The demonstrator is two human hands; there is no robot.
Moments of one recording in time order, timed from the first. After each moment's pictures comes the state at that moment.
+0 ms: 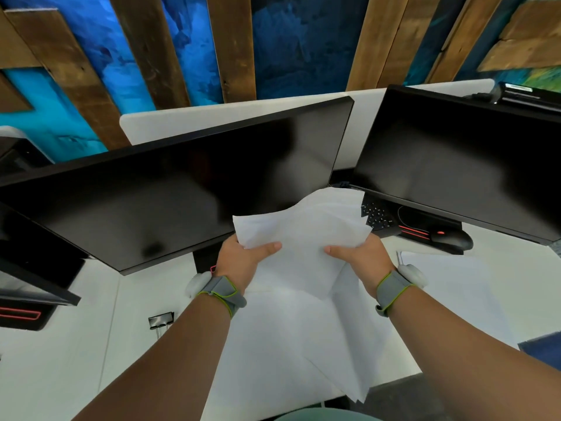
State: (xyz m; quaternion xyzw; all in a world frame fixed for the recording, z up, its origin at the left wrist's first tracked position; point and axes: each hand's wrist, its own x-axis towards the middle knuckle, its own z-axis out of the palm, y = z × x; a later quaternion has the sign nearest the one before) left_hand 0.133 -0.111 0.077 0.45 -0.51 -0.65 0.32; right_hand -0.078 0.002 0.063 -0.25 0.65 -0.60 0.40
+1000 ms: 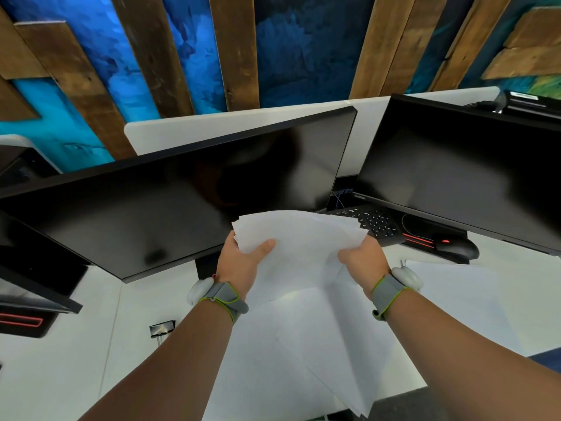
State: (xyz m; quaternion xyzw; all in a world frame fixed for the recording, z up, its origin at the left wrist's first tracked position) left_hand 0.129 -0.121 0.073 0.53 -0.50 -0.60 0.33; right_hand -0.076 -0.016 0.069 -0.26 0.76 -0.49 0.33
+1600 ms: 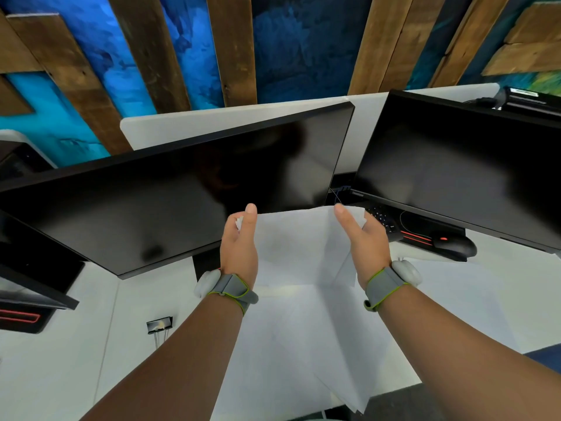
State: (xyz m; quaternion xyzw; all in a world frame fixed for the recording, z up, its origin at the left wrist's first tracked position) left_hand 0.110 -0.107 0.109 0.53 -0.47 -0.58 0.40; right_hand -0.064 -0.020 0.107 -0.22 0.71 -0.60 0.31
